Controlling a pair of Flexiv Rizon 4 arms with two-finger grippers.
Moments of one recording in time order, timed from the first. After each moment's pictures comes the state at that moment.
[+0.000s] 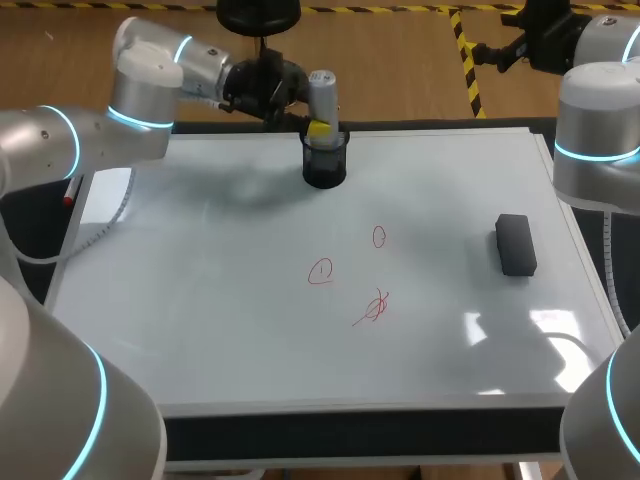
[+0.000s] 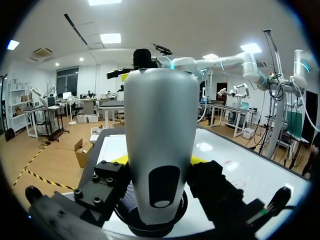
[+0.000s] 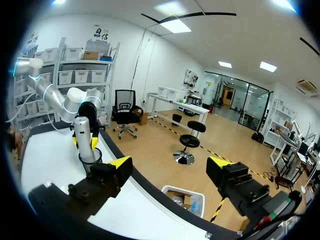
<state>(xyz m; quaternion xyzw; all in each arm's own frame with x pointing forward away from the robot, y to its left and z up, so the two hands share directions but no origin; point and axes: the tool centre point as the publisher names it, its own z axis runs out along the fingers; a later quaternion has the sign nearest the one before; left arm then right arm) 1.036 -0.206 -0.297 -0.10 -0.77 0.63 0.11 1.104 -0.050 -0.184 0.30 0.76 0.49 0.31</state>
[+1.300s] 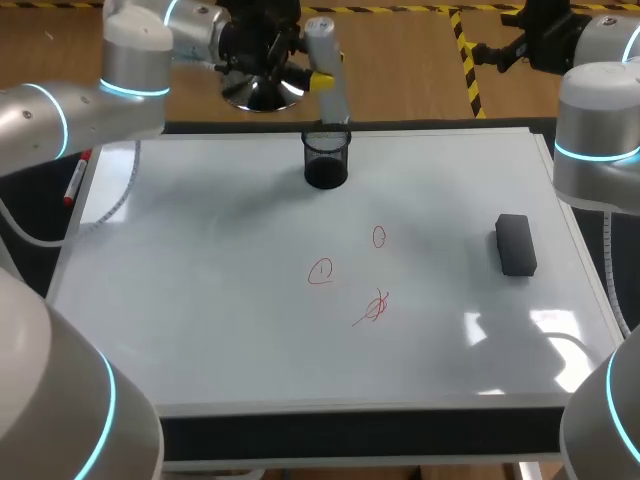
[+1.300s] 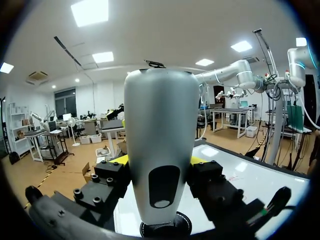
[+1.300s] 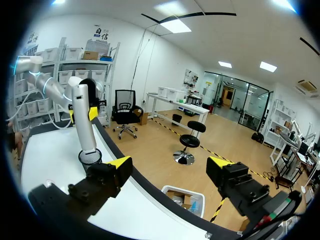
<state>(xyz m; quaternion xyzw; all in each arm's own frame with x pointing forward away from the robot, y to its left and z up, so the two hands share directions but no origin) 1.043 -0.210 -0.200 -0.14 -0.73 0.67 0.07 1.104 -0.050 -0.184 0.30 0.76 0.49 0.31</state>
